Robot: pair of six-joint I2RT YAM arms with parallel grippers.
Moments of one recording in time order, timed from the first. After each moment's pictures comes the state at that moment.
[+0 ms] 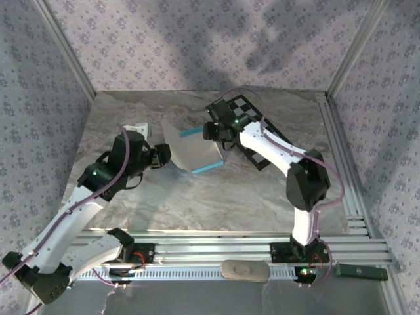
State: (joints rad) left arm -0.60 0.92 1.07 -0.76 -0.16 -0.54; right arm 0.65 1.91 1.66 -0.69 0.12 0.52
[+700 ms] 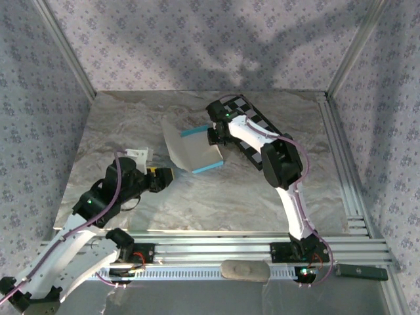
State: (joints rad) left arm -0.63 0.66 0.76 -0.63 0.04 -0.55; right arm 0.57 2.28 1.91 -0.79 0.06 0.33
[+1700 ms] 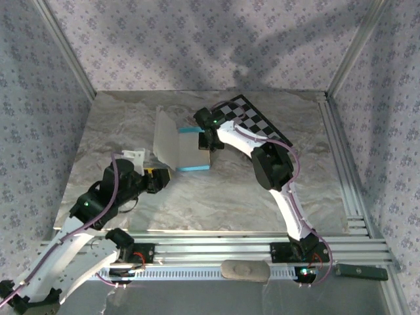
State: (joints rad) left arm -0.63 0.62 0.77 -0.68 -0.02 -0.55; right arm 0.67 2.33 1.93 -0.80 0.10 0.68
